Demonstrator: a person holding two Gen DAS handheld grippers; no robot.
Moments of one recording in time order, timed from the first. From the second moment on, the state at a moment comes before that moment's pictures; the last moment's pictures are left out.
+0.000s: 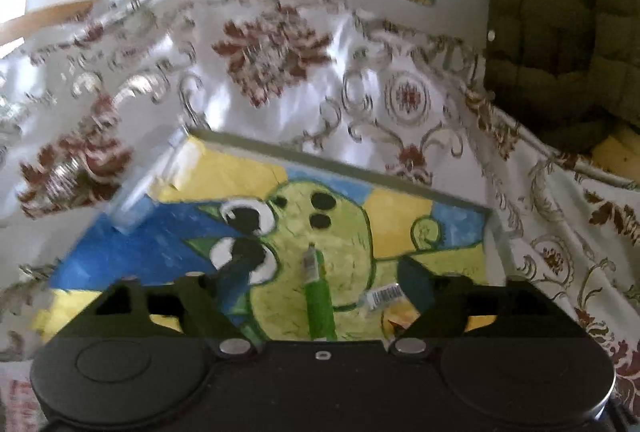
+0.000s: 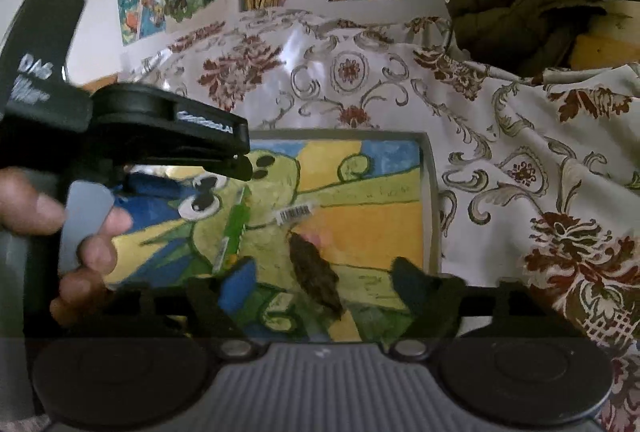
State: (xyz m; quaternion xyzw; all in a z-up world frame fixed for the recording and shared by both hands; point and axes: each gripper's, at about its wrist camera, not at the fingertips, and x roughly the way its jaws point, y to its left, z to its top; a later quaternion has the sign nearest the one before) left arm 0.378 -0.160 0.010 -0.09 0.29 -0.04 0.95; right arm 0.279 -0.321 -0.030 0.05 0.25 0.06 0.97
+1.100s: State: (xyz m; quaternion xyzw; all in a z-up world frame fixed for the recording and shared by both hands) left arm 0.115 -0.038 0.041 -0.06 0.23 0.00 0.97; right arm 0.117 -0.280 0.027 0.02 0.17 0.00 0.98
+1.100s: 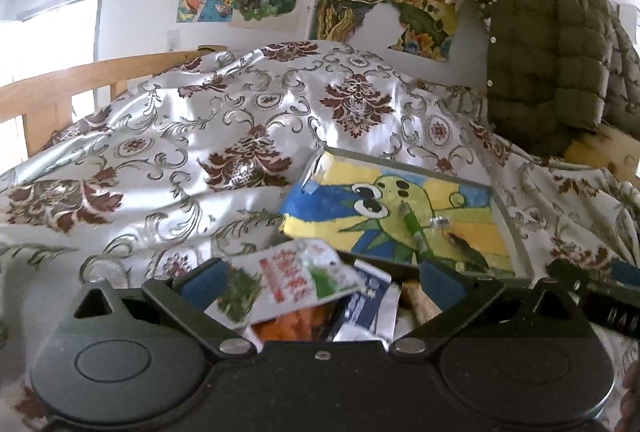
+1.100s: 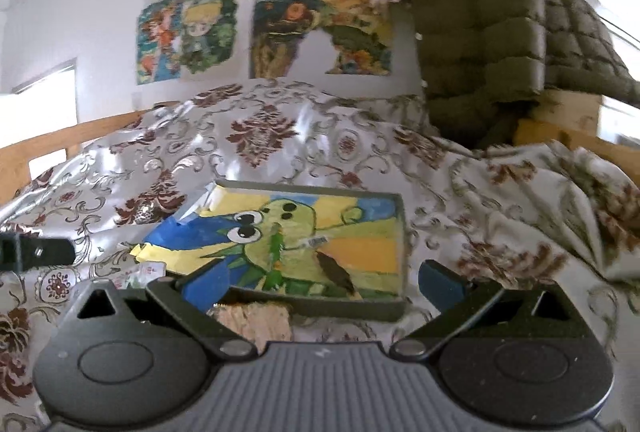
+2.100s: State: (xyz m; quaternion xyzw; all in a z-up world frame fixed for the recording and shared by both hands) left arm 0.043 -0.010 -0.004 0.00 0.31 -0.07 0.95; right arm 0.017 -0.244 -0.004 0.07 0.29 -0.02 0.96
